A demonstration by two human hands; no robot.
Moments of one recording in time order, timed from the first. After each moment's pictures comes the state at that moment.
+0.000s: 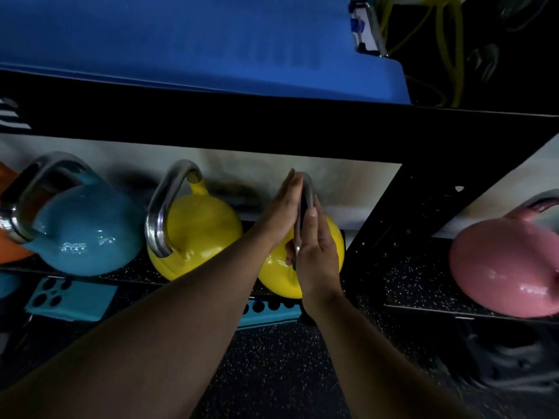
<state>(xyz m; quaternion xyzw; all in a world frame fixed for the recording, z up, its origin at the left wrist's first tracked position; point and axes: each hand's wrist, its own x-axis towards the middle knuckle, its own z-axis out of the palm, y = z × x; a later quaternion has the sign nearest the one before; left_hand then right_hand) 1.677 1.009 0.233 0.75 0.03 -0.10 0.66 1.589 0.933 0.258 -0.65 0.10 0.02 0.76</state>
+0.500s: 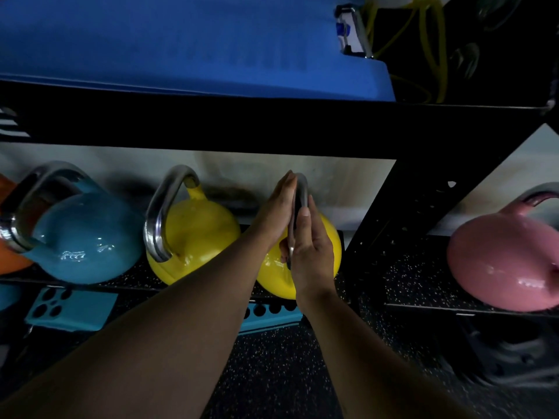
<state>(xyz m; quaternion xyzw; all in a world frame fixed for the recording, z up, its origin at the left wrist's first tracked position) 1.671 1.010 0.241 0.75 0.05 -0.08 0.65 1.587 0.940 0.255 -0.61 0.08 -0.02 0.79</state>
